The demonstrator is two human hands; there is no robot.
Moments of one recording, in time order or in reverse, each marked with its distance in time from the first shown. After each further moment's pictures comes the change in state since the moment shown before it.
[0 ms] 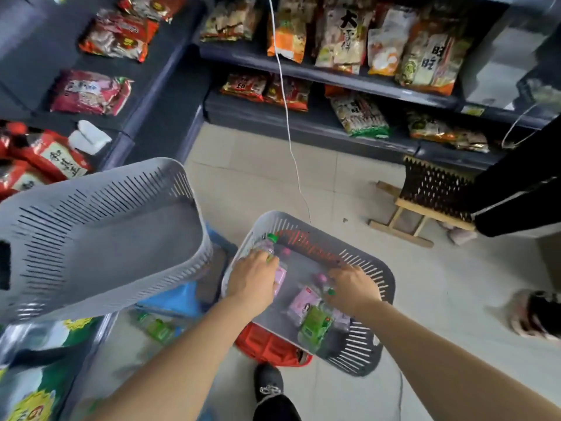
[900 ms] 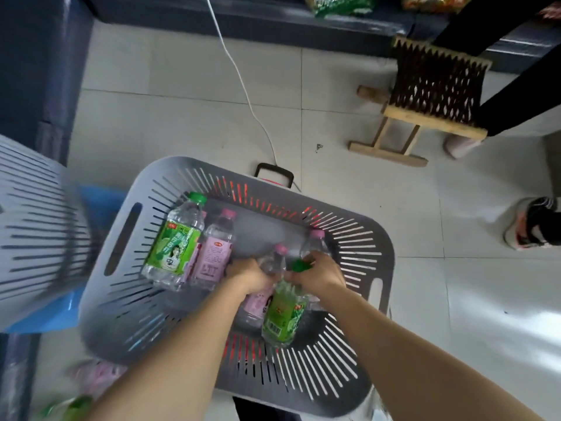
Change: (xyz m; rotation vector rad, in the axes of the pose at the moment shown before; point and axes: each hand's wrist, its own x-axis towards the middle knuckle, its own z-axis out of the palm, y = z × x) left_hand 0.131 0.070 0.208 -0.496 -0.716 -0.488; right_hand 0.121 0.080 0.150 0.834 -0.197 0.551
